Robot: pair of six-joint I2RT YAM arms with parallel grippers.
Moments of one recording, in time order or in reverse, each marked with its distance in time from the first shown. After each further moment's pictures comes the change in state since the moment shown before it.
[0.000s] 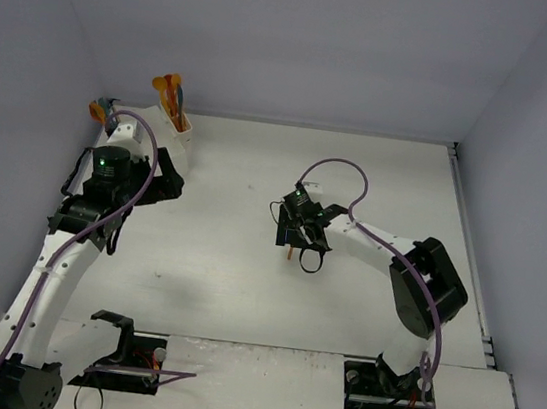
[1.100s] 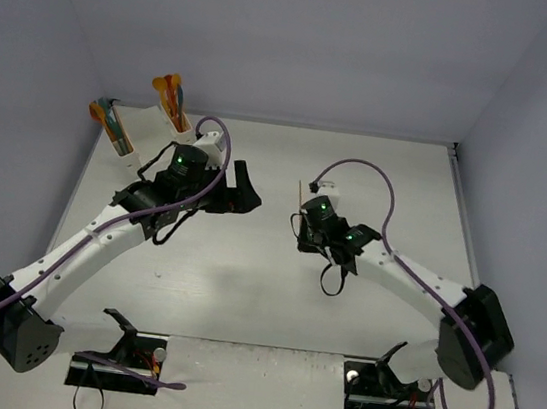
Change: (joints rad) left arm -0.408 0.227 0.095 0.090 0.120 -0.184; right arm 0.026 -0.266 -0.172 0.069 0.029 -0.046
